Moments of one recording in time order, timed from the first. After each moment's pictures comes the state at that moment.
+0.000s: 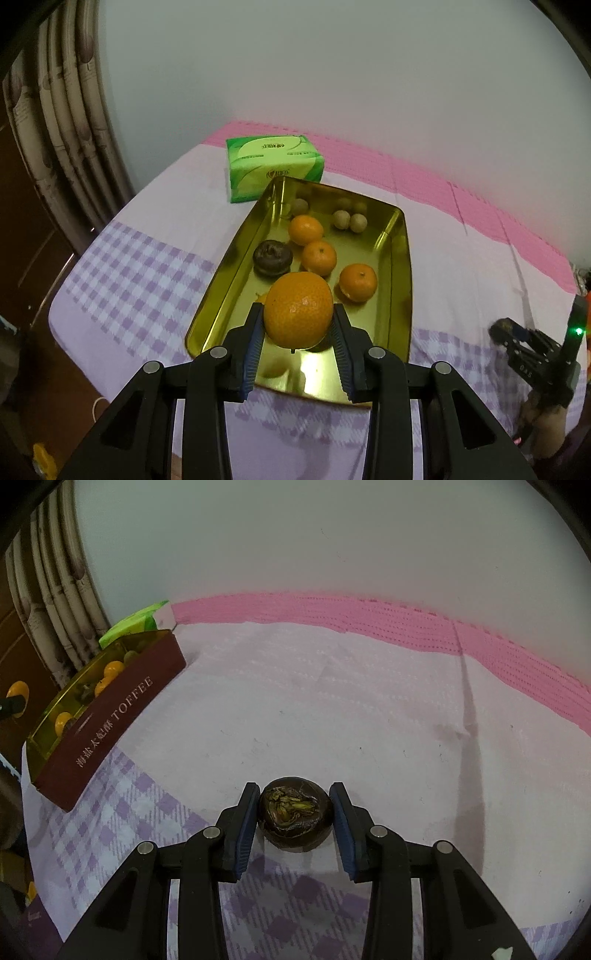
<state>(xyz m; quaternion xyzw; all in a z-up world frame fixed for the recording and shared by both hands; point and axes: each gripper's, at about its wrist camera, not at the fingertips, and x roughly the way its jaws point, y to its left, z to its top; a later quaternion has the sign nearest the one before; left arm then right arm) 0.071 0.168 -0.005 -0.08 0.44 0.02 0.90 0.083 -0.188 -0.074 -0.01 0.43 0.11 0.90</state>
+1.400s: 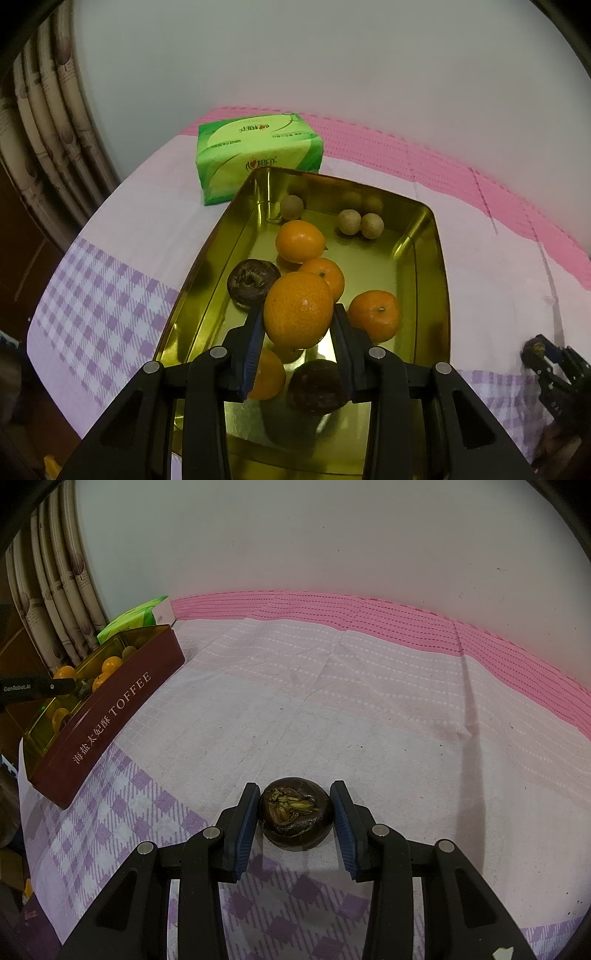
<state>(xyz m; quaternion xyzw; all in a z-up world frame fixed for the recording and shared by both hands) 0.141 0.156 -0.050 -0.05 0.46 0.02 0.88 0.082 -0.184 -0.076 -0.02 0.43 0.11 0.90</state>
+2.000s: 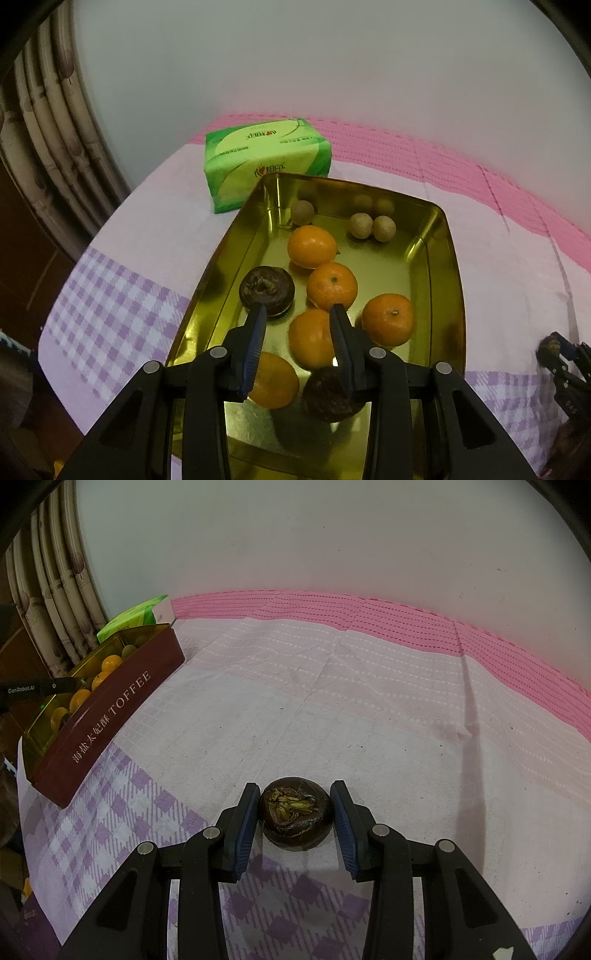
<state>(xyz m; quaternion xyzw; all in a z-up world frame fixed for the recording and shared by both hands) 0.141 0.155 -0.049 -0.03 0.45 0.04 0.89 0.082 -0.184 -0.076 -0.02 0.43 0.10 0.90</state>
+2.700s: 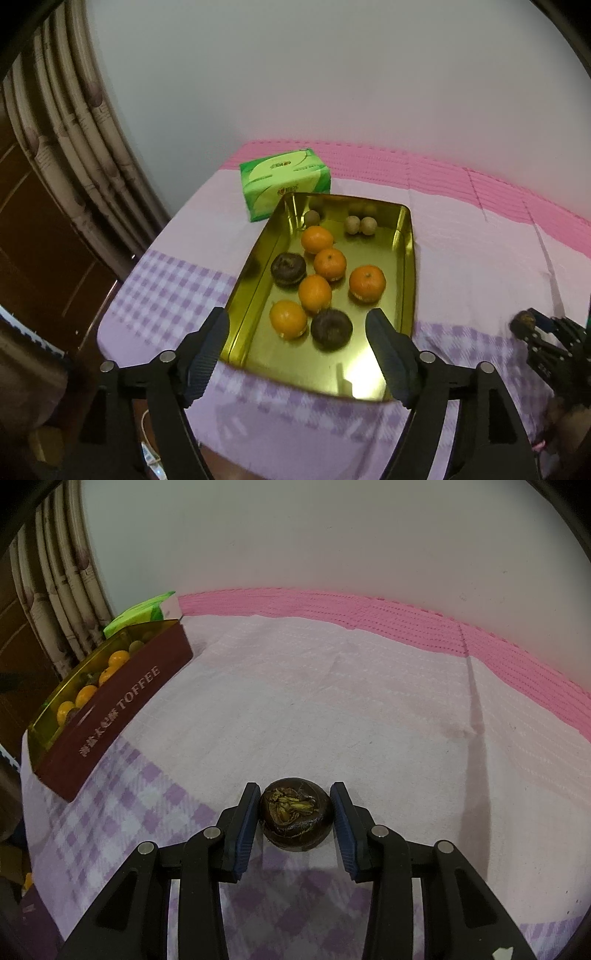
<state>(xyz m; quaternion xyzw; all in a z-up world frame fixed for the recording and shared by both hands) 0.054 0.129 0.023 0.02 0.43 0.08 0.90 0.076 -0.178 -0.074 -0.02 0.43 0.11 0.89</state>
